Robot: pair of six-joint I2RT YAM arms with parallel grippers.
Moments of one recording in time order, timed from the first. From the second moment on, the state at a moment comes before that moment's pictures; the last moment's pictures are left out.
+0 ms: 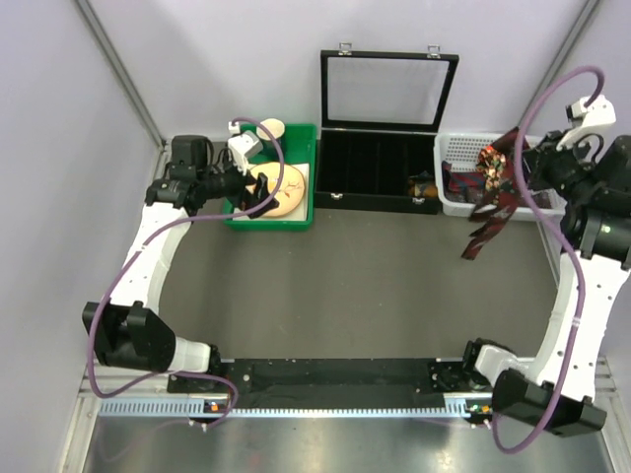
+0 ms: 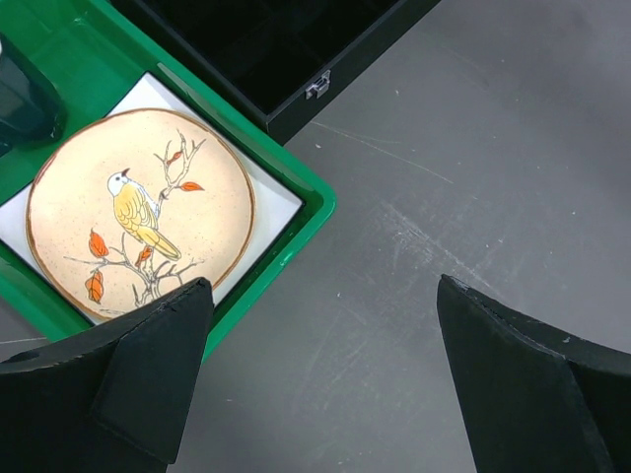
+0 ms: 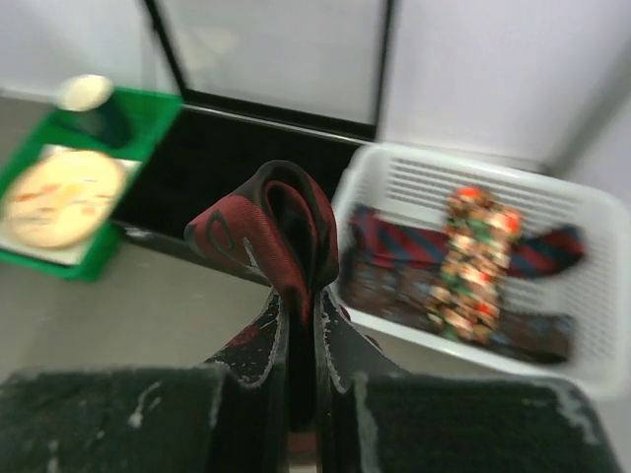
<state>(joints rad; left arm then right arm) -0.11 1.38 1.36 -0.61 0.71 0.37 -0.38 1.08 1.51 -0.65 -0.66 -0.07</state>
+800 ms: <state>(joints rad) -0.11 1.42 1.27 -0.57 0.59 0.29 0.67 1.10 0.65 -0.21 0.18 -0.50</state>
